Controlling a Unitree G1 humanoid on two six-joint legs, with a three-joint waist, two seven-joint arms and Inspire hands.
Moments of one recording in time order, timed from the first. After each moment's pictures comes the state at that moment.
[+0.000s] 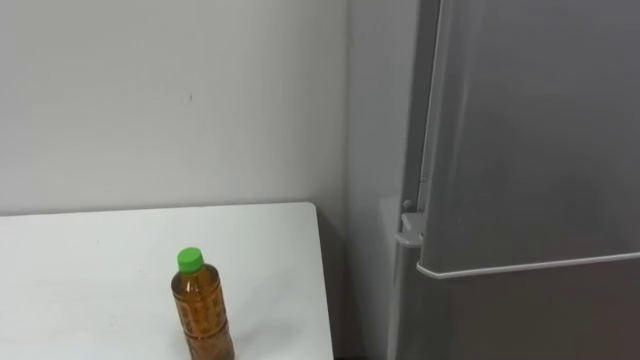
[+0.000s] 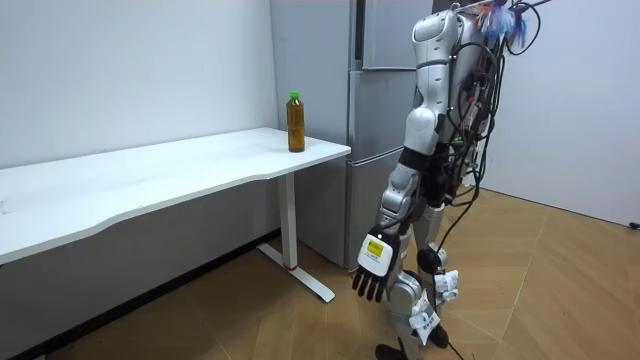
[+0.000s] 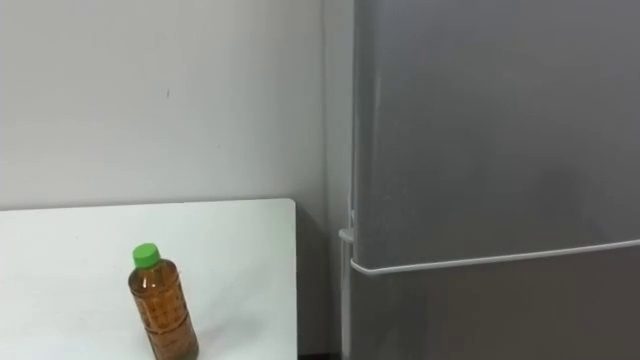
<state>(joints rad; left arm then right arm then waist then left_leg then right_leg) 0.28 0.18 0.11 1.16 0.06 0.10 0.04 0.19 -0.20 -0.11 1.25 0.50 0.00 0.20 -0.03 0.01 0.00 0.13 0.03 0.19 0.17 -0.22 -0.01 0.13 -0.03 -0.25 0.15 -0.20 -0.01</state>
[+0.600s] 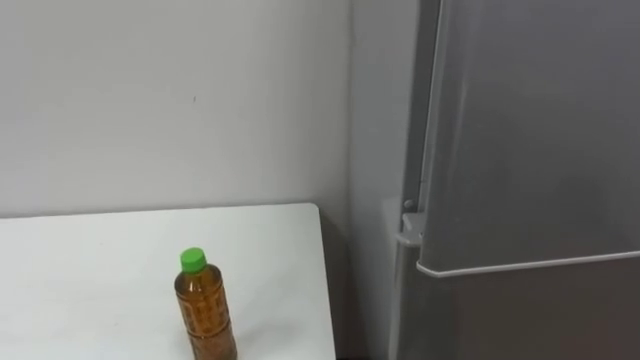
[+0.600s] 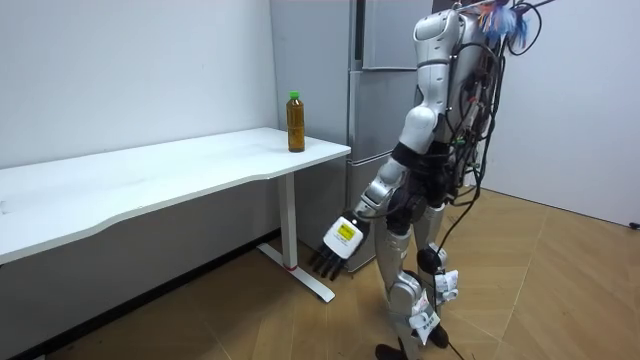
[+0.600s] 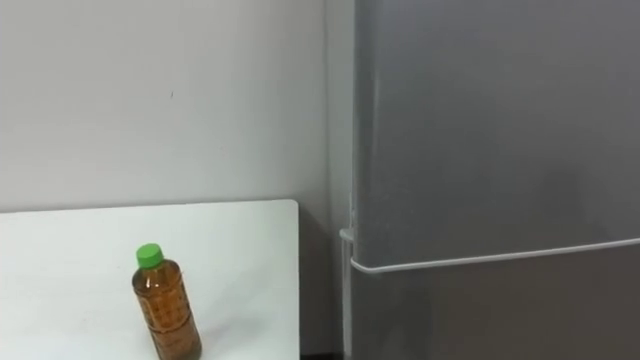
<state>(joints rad) 0.26 0.18 0.25 0.97 -0.06 -0.03 0.15 0.19 -0.21 -0.13 1.24 0.42 -0.04 0.21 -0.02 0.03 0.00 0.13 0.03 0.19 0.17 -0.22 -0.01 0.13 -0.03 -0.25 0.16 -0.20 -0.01</state>
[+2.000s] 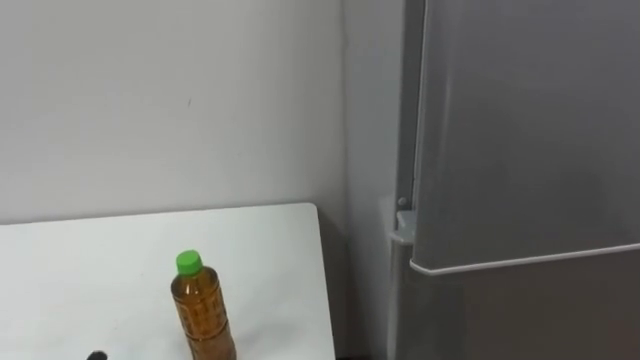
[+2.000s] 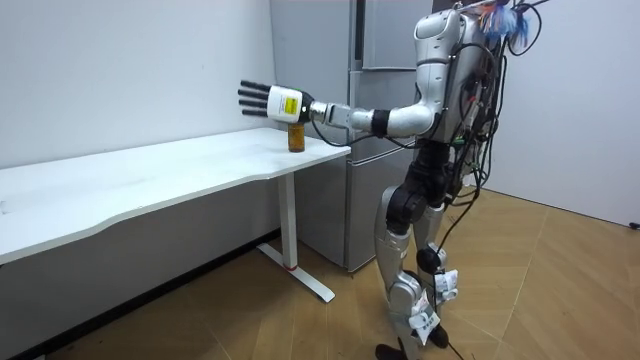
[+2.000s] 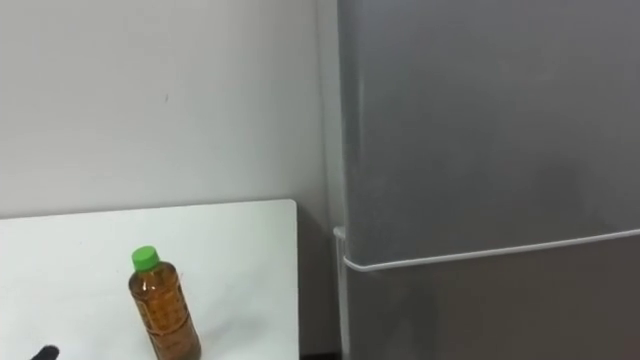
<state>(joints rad) 0.20 0.20 0.30 -0.16 -0.09 -0.14 0.29 0.23 -0.23 -0.18 1.20 0.37 -0.07 0.22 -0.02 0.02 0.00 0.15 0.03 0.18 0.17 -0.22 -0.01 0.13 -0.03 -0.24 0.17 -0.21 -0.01</state>
